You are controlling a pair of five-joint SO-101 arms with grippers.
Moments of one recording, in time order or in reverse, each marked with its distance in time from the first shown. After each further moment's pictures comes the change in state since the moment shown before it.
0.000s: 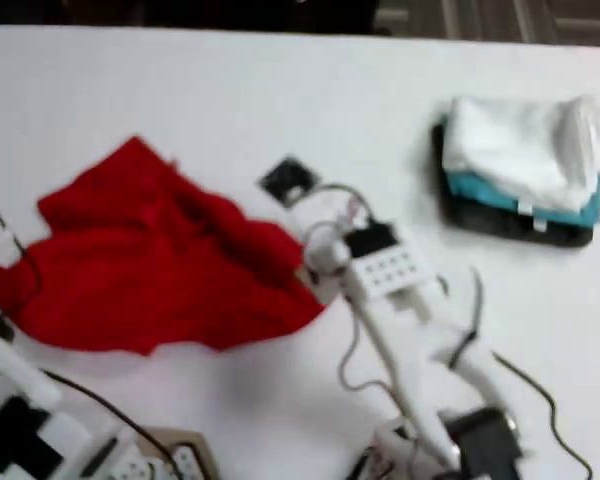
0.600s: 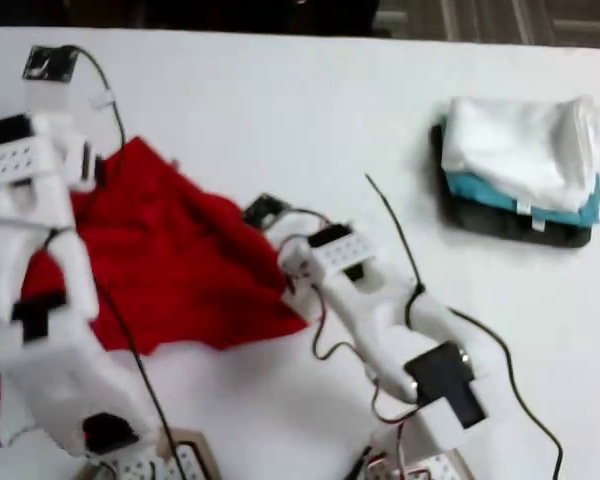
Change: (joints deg) left arm 34.2 37.0 -42.5 -9.1 39.5; right arm -3.1 17.8 -1.8 -2.5 0.0
